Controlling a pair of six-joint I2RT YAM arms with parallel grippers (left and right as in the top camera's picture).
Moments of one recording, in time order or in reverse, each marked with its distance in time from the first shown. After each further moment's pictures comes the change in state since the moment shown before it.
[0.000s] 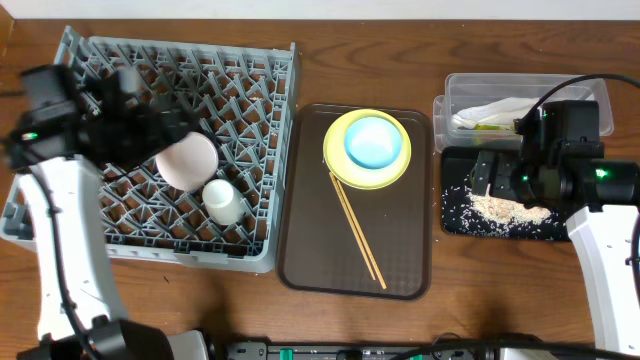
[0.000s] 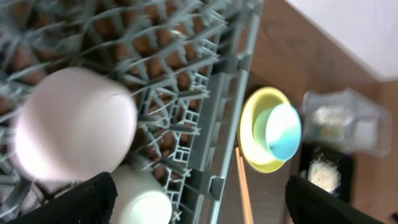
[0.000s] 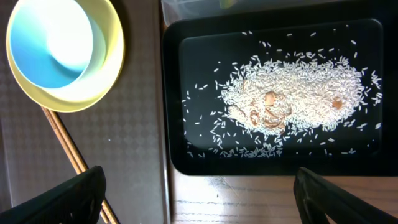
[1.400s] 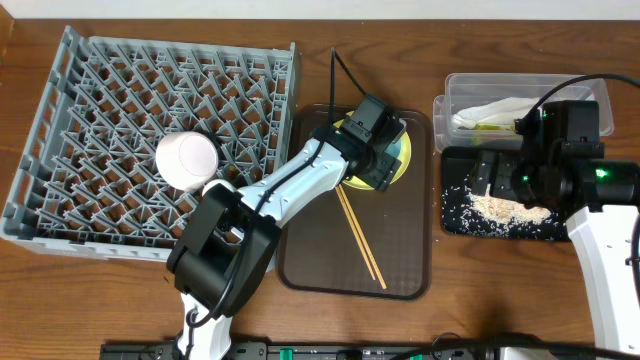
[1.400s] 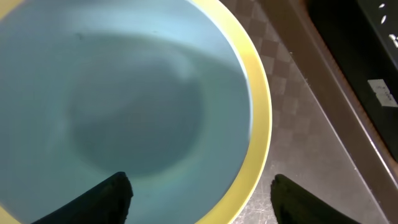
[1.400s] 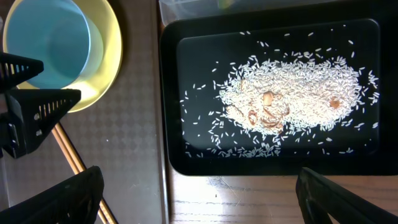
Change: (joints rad) left arm -0.974 0.523 0.000 0.510 -0.447 0.077; right arm 0.000 0.000 0.000 0.000 0.006 0.000
